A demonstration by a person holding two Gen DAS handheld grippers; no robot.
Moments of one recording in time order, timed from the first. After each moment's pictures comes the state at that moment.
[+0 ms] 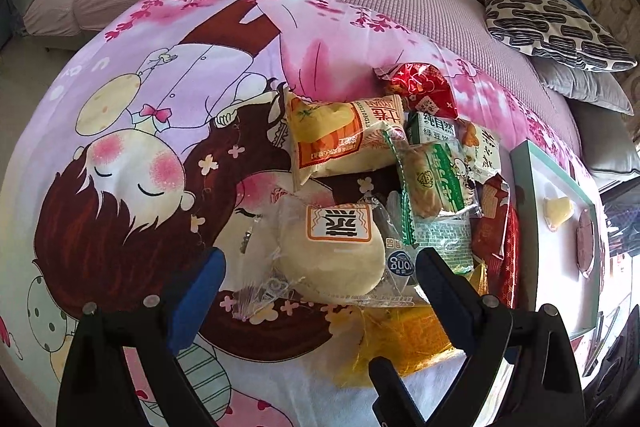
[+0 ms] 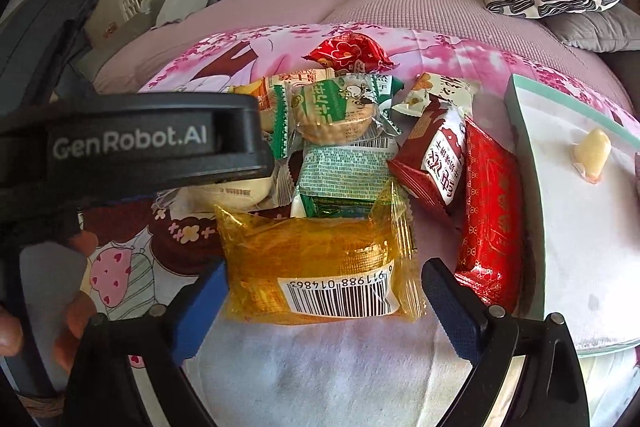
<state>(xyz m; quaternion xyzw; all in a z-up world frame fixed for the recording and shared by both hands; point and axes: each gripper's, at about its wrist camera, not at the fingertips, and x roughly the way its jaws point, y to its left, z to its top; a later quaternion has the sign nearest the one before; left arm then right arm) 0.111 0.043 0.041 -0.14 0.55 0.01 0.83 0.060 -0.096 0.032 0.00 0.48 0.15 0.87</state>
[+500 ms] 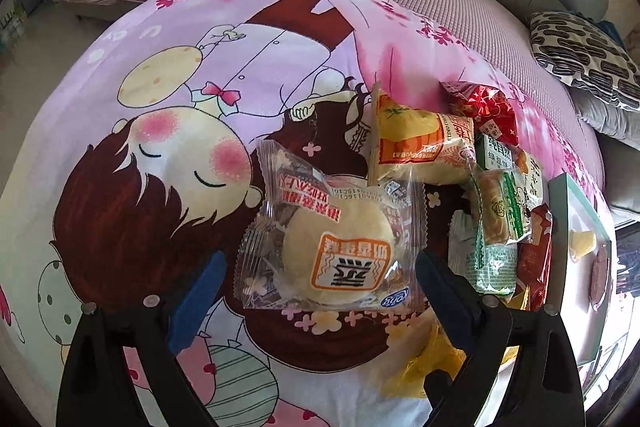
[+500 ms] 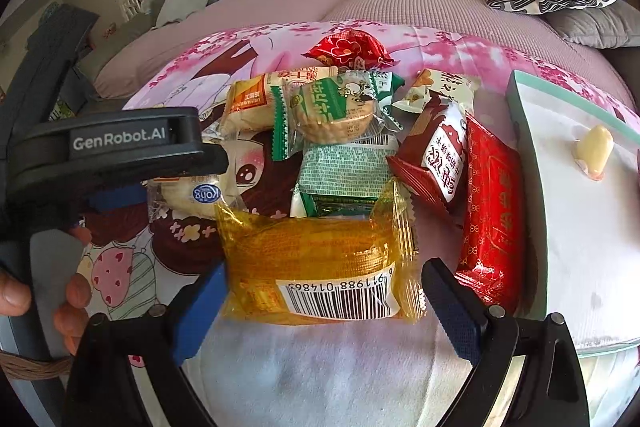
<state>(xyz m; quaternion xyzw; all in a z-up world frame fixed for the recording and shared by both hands) 0.111 0.079 0.030 -0.16 0.55 0.07 0.82 0.060 -0.096 0.029 0.01 0.48 0.15 0.86</state>
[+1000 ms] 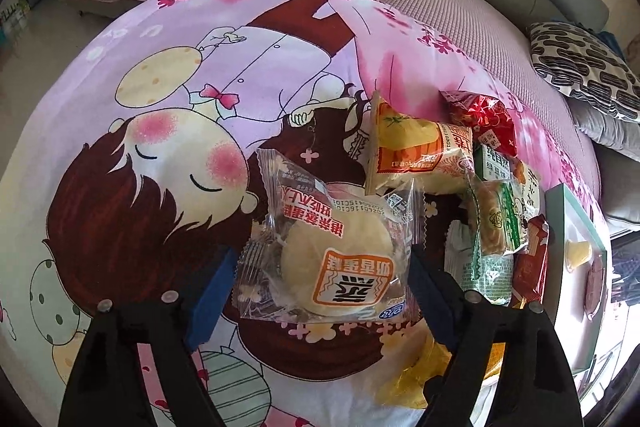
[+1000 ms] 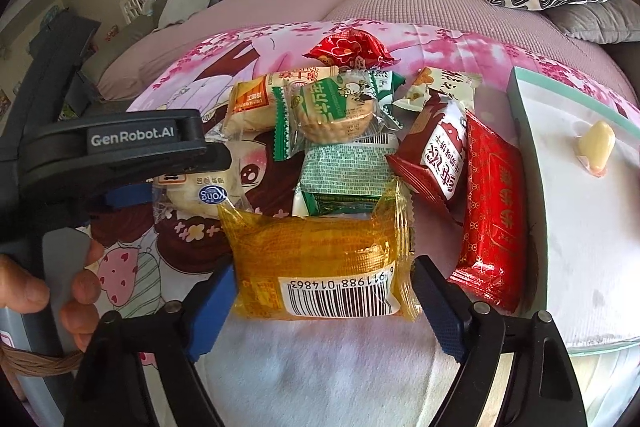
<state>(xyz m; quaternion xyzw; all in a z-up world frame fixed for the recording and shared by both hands) 0.116 0.080 0.028 -0.19 0.54 0.07 0.82 0.059 -0.098 0.032 0.01 0.48 0.16 0.86</state>
